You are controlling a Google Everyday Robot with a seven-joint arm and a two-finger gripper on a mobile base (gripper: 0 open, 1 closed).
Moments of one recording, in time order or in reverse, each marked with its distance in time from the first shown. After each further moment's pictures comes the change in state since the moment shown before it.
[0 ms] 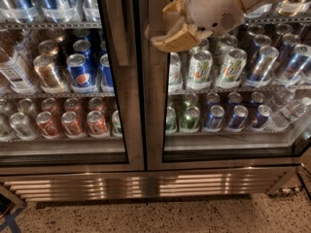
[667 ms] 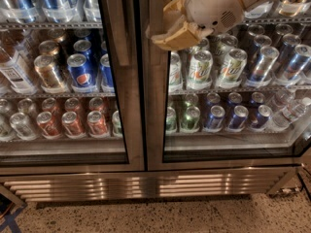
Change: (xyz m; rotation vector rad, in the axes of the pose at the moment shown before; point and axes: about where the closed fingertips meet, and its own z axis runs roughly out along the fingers) arm 0.000 -0.003 -0.002 0.011 0.012 -0.014
